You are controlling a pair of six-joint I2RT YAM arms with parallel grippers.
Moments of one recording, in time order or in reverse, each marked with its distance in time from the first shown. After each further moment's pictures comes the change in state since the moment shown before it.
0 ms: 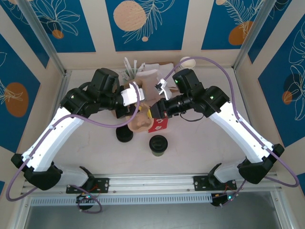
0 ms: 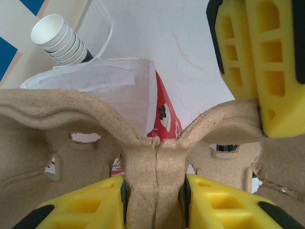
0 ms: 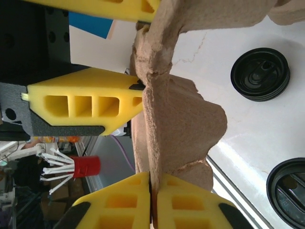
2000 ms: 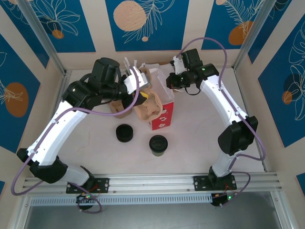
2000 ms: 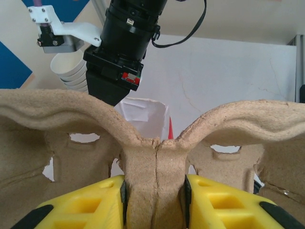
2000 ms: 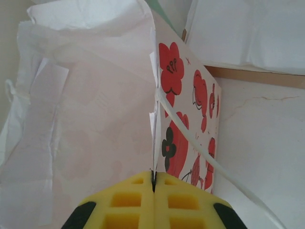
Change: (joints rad) left arm 0.000 0.085 0.135 0.077 0.063 -0.167; right arm -0.343 0.379 0.180 0.056 0.309 -0.307
